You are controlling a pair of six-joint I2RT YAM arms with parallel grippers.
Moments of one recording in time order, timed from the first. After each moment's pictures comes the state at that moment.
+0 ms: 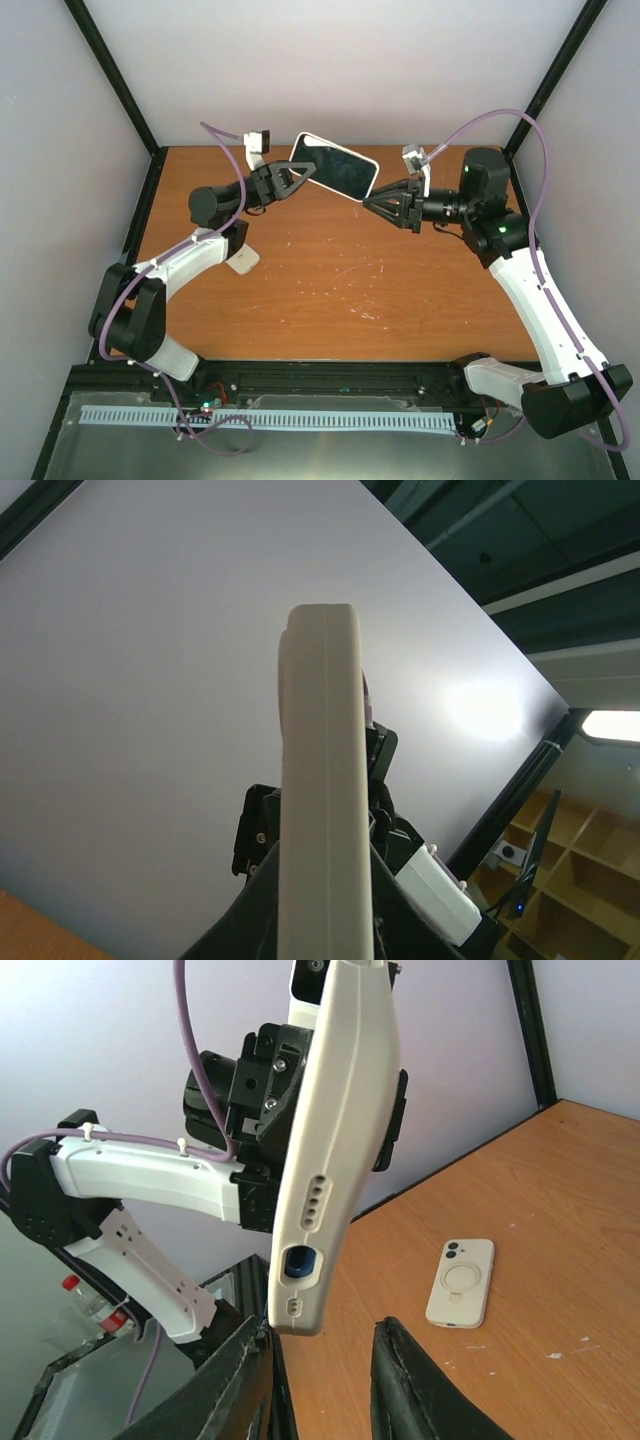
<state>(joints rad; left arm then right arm) -0.42 1.51 0.99 1.33 0.90 -1.43 0.31 1.14 1.26 -0.37 -1.07 0.22</state>
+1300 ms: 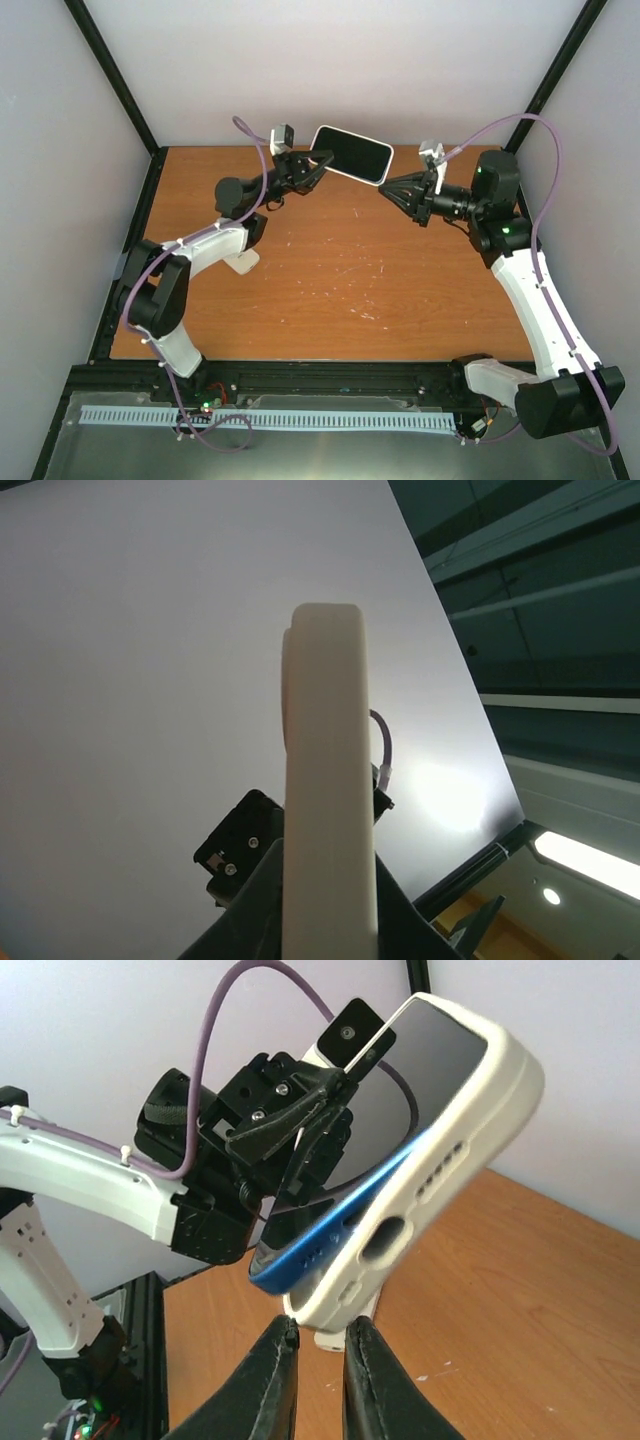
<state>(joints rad) -0.48 1.69 1.08 1.35 0.80 -1.74 0.19 1.15 1.17 -0.27 -1.00 0.07</state>
